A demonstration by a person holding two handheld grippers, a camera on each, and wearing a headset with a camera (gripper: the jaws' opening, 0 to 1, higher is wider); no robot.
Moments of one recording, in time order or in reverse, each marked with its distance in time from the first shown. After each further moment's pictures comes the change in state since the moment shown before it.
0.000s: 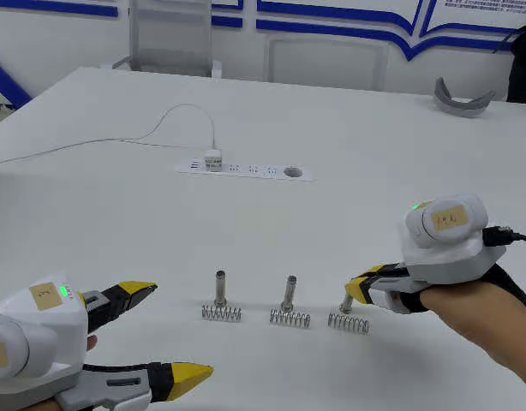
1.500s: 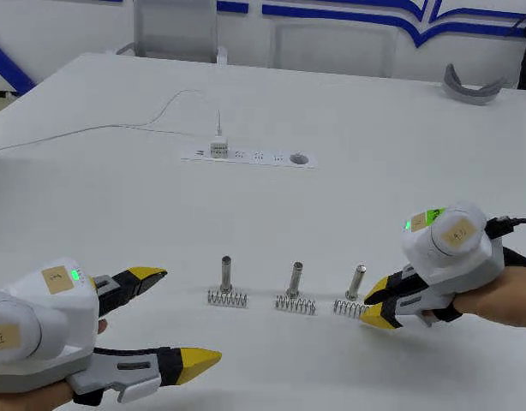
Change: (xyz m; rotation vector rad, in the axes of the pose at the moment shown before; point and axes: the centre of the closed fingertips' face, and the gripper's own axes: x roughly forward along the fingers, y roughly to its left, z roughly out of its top) left arm 0.001 -0.003 -0.001 0.010 0.002 -0.009; right arm 0.006 0.020 -0.048 -0.397 0.212 0.280
